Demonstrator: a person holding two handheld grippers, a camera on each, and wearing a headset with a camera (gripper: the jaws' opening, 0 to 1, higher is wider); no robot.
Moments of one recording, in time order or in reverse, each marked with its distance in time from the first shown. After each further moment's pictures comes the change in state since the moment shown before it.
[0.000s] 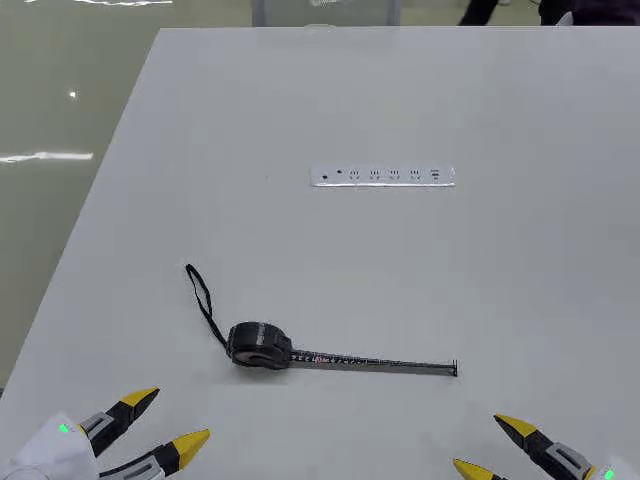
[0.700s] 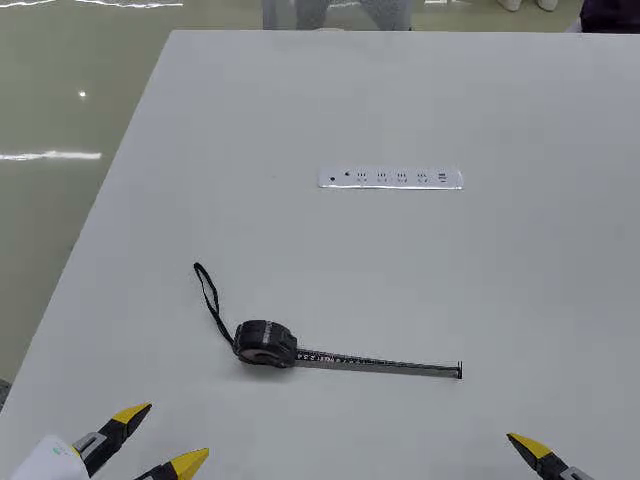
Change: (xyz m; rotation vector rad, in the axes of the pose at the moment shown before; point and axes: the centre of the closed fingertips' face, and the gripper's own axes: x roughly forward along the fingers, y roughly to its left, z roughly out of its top) left arm -0.021 -0.005 -0.015 -0.041 -0.010 0.035; right arm -0.018 0.011 -0.004 0.013 -0.014 -0.010
